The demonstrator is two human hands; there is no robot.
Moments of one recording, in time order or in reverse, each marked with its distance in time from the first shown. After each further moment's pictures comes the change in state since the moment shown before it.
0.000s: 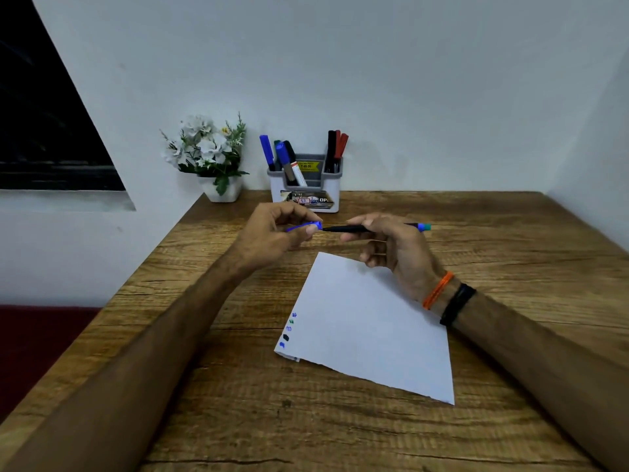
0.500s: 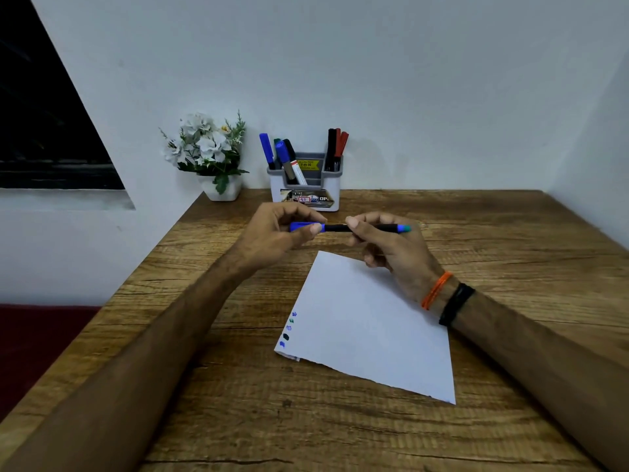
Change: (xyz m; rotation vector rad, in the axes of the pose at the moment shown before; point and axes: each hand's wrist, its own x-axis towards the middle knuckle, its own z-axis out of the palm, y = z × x) left_hand -0.001 0.003 0.002 0.004 -0.032 0.004; right_hand 0.000 0.007 0.003 -0.049 0.042 -0.080
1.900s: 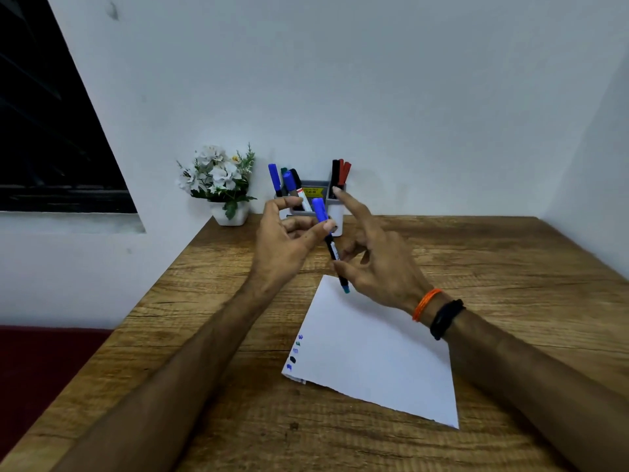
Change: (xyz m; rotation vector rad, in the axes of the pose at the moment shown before) left_hand -0.001 0.031 0.017 -0.360 0.366 0.046; right_hand 0.009 -0.015 0.013 -0.894 -0.112 -0.605
